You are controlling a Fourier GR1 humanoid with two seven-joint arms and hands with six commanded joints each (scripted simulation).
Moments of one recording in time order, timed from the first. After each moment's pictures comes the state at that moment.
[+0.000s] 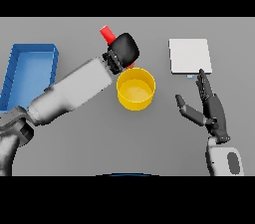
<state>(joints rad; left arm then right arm) -1.12 0.23 -0.87 -0.89 -1.21 -0.46 0.01 0.06 -0.06 0.05 -1.66 0.09 0.02 -0.04</state>
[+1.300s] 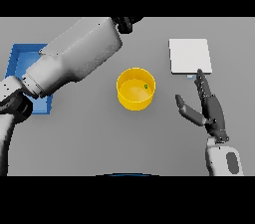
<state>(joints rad) -1.48 0.28 -0.92 -0.72 -1.36 -0.41 -0.06 0.06 -0.07 0.06 -1.65 0.10 0.03 -0.07</state>
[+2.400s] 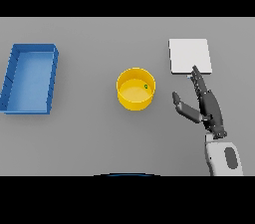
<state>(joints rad) -1.23 0.60 -0.05 -0.41 -0.67 -0.10 0.39 0.01 -0.09 0.07 -1.61 0.12 0.04 -0.08</state>
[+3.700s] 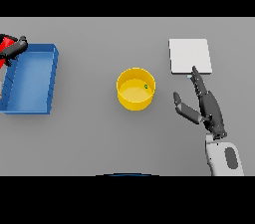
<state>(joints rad) -0.53 0.48 0.12 -1.19 -0.36 -0.17 0.60 0.01 -0.10 0.08 -1.61 0.15 0.04 -0.10</state>
